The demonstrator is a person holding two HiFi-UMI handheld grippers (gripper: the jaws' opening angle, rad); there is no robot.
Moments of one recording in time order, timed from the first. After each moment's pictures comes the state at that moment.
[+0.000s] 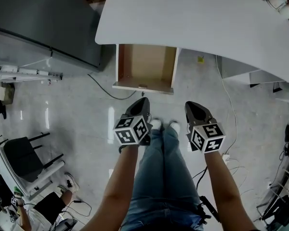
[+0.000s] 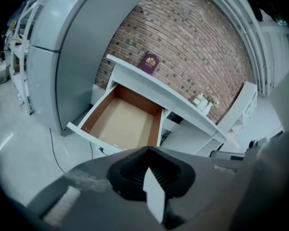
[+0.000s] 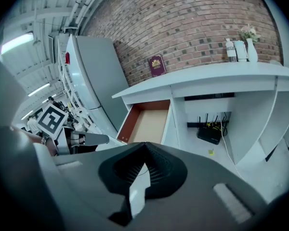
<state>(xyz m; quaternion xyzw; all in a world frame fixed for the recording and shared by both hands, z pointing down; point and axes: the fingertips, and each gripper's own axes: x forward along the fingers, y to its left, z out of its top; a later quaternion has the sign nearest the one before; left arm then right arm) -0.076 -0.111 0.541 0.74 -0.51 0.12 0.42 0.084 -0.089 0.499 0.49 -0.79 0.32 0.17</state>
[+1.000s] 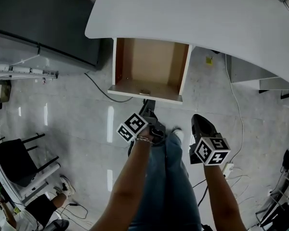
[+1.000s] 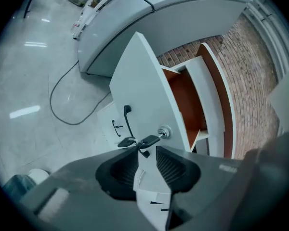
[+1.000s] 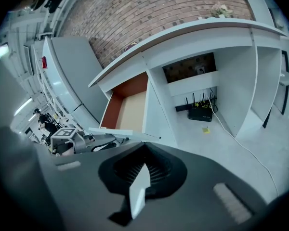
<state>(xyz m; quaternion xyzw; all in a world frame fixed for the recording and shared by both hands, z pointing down) -0.084 -0.145 0.690 0.56 -0.53 -0.15 0.62 0.096 -0.080 0.616 0.54 -0.73 0.40 0.14</state>
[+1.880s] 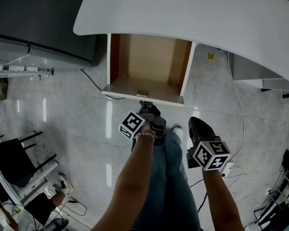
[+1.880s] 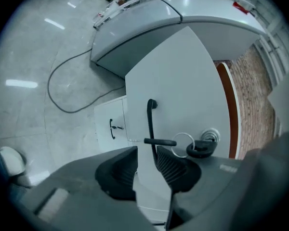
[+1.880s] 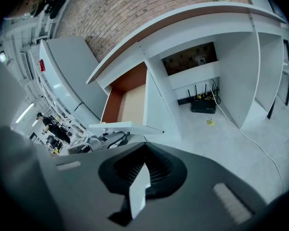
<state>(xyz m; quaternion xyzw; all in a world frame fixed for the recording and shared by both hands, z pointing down) -0.083 -0.169 0.732 0.52 -0.51 -0.27 0.63 0.086 -0.081 0.638 0.52 -0.72 0.44 0.14</state>
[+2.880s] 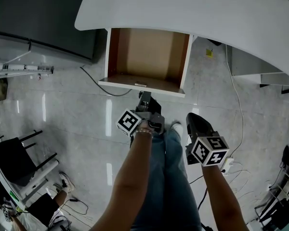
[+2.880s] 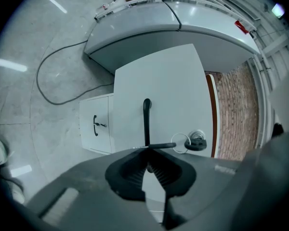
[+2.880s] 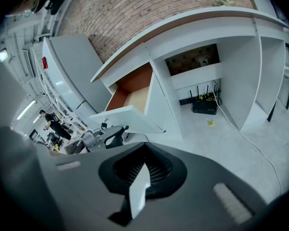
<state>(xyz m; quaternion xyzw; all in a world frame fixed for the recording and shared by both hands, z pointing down) -0.084 -0.169 0.690 0.55 -0.46 -0.34 0.61 0.077 -0.069 0.630 0.51 -0.73 0.43 0.15</state>
